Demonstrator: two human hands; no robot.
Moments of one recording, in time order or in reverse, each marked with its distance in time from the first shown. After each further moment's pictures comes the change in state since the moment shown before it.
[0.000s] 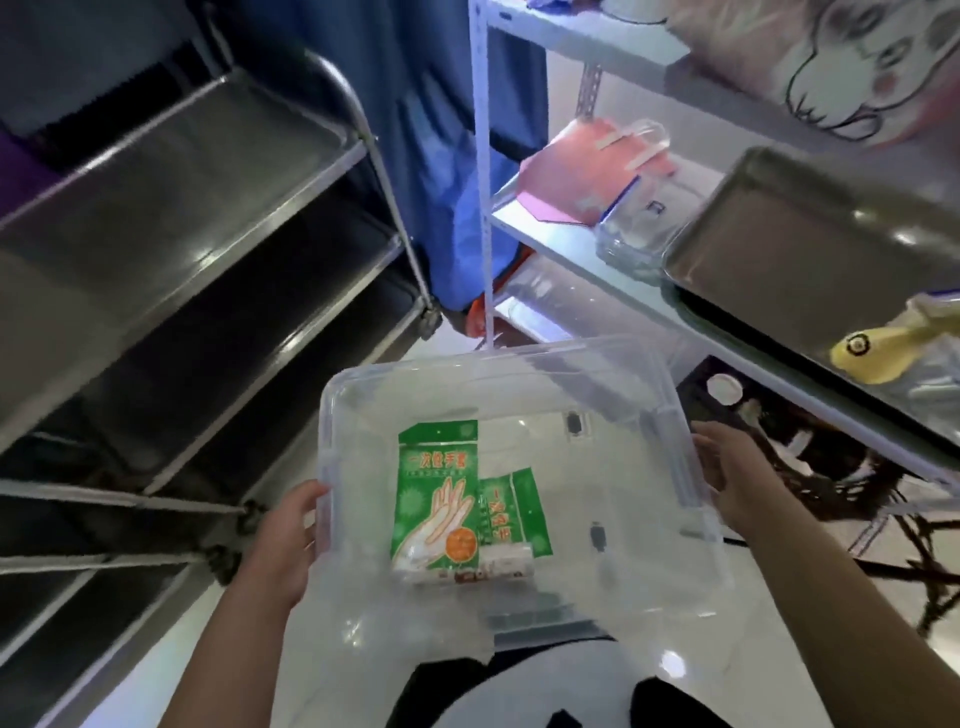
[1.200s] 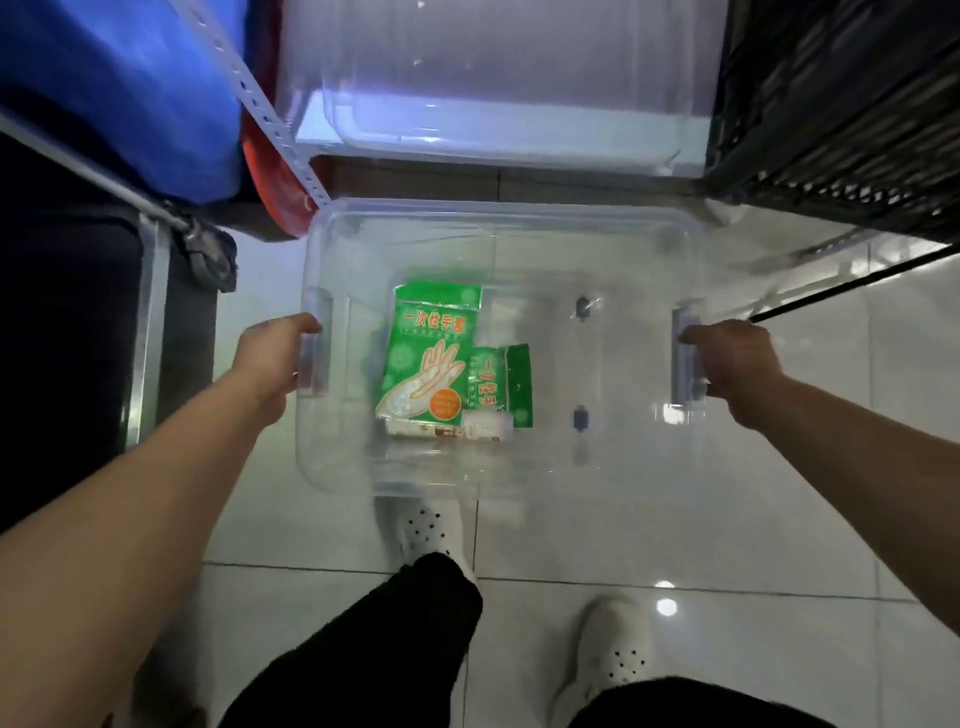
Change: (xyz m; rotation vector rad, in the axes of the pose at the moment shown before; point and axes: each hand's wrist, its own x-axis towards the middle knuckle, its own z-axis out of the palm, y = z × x) left_hand 0.603 -0.049 0.268 0.792 -0.340 0.119; right_hand 0.396 0.249 0.150 -0.082 0.613 0.163
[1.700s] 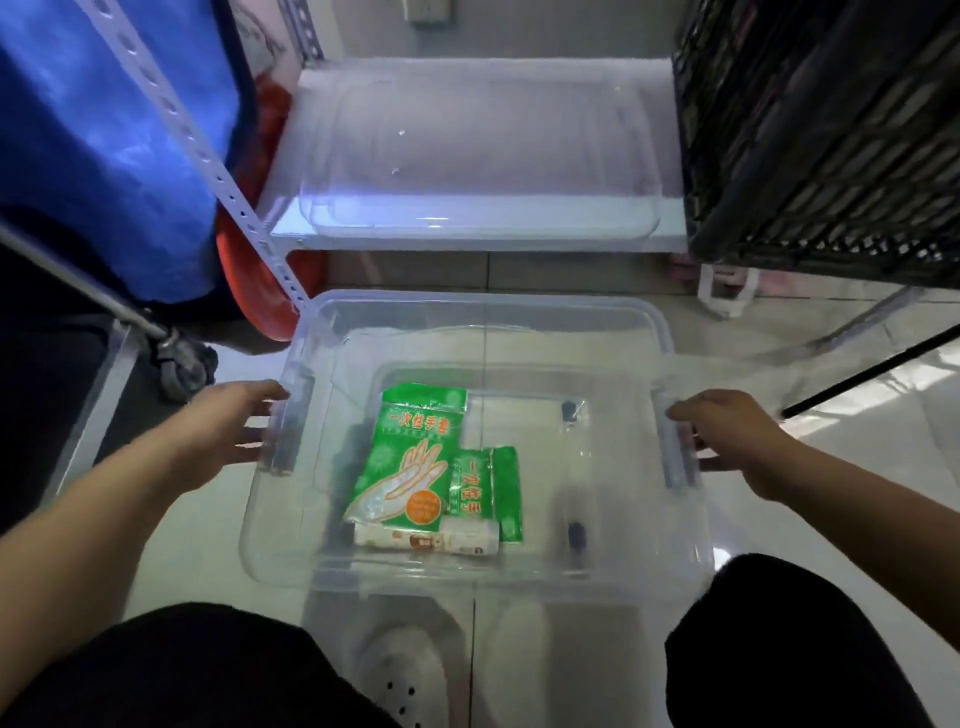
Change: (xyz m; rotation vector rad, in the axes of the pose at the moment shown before) left_hand 0.065 -0.019 0.017 0.148 -0.156 0.225; right_hand 0.096 0.060 0.038 0.051 -0.209 -0.208
